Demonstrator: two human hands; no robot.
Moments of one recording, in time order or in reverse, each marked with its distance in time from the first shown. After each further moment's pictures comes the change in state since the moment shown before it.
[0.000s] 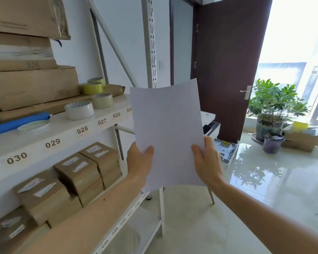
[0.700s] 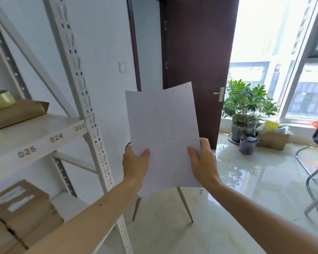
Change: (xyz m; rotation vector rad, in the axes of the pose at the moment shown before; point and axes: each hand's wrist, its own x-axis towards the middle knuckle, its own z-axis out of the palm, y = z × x) left_hand 0.172 -0.034 0.254 0.054 -0.079 0.017; right_hand 0.223 0.170 -0.052 -0.103 0.082 0.026
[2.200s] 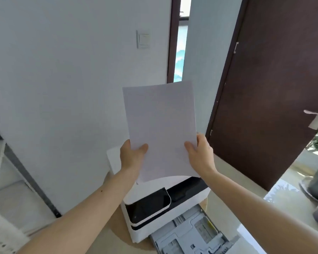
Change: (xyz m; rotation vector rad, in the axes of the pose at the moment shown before) left_hand 0.371 -0.101 0.295 -0.086 0.489 -0.169; right_hand 0.455 0.288 0.173 0.025 -0.574 0.074
